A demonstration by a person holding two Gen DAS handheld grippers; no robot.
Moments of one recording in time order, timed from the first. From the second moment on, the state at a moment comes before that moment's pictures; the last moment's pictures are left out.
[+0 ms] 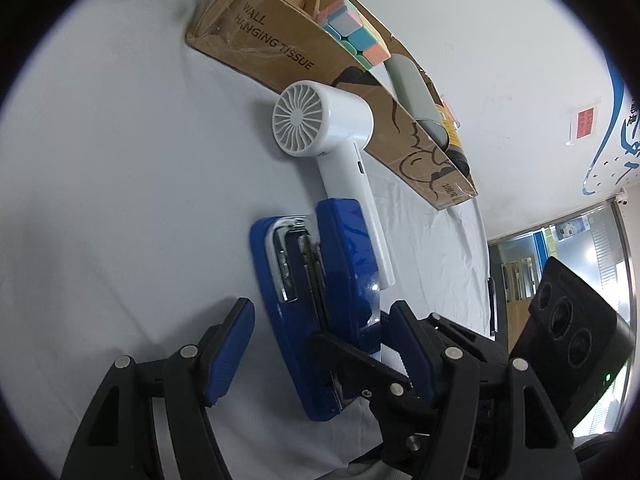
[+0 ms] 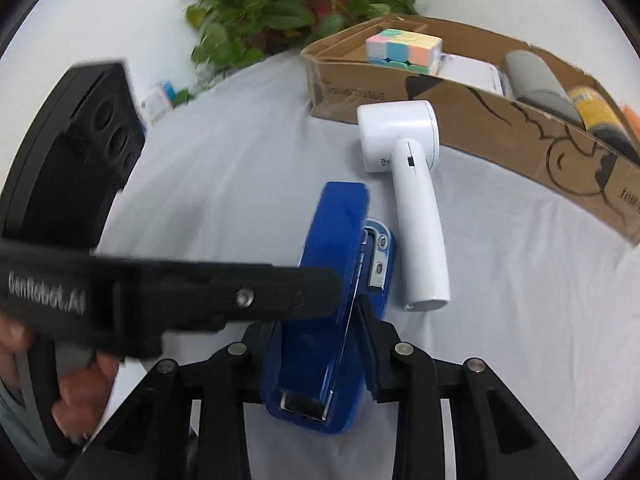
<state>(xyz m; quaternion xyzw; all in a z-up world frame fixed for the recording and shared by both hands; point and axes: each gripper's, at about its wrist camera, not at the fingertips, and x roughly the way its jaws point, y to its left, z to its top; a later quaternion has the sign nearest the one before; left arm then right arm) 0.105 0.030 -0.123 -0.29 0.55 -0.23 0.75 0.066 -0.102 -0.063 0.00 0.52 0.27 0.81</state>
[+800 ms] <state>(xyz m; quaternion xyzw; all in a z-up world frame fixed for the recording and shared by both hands) 0.171 0.019 0.029 -0.16 0.41 -0.24 0.86 0.144 -0.136 0.044 0.16 0.47 0.29 0.82</state>
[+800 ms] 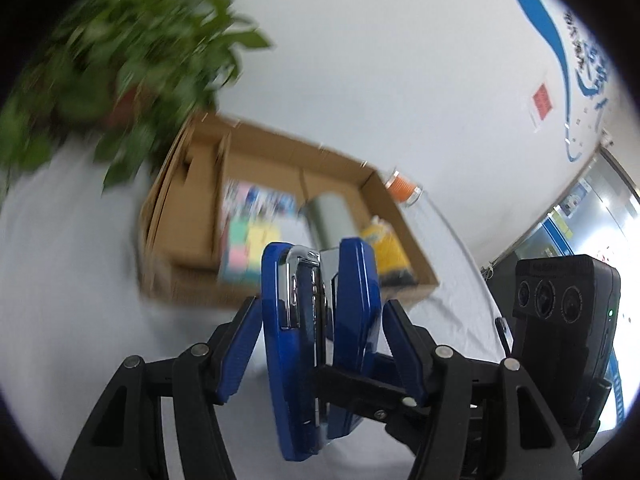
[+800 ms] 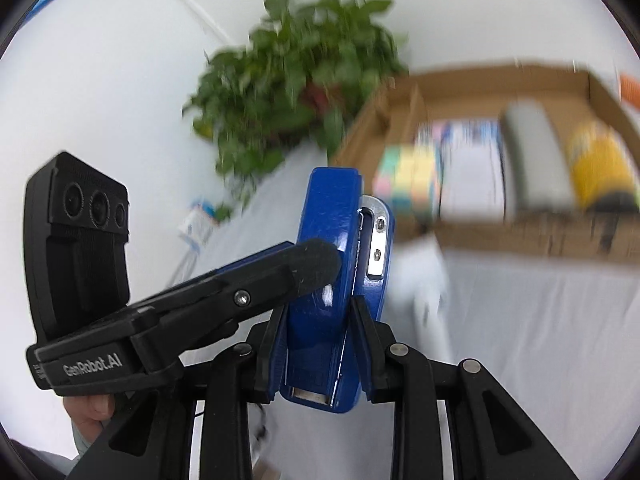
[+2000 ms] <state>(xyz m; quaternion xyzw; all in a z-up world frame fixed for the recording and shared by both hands) 0.402 0.015 -0.019 -0.13 0.52 -0.23 0.81 0.406 -0.123 -0.016 0.15 0.56 0.16 0.80</state>
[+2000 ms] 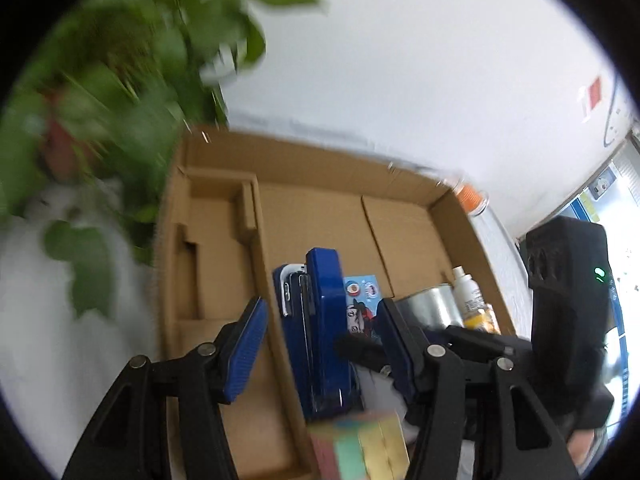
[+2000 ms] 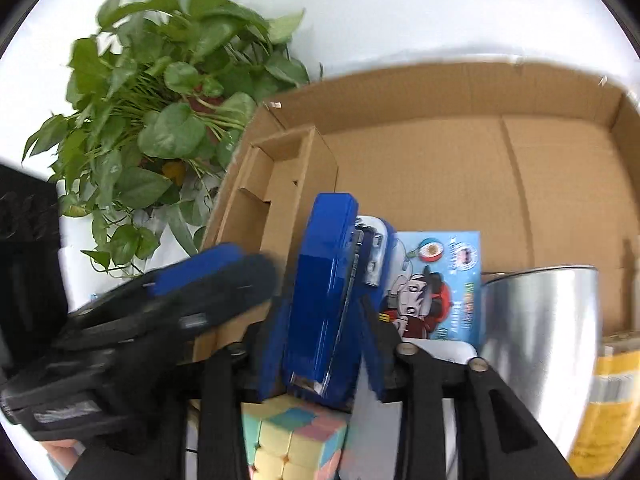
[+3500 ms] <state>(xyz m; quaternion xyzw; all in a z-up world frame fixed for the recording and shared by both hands) 0.129 -0.013 -0.096 -0.25 0.57 -0.21 0.76 0.077 -0.101 -0.074 -0.02 0.52 0.26 0.81</state>
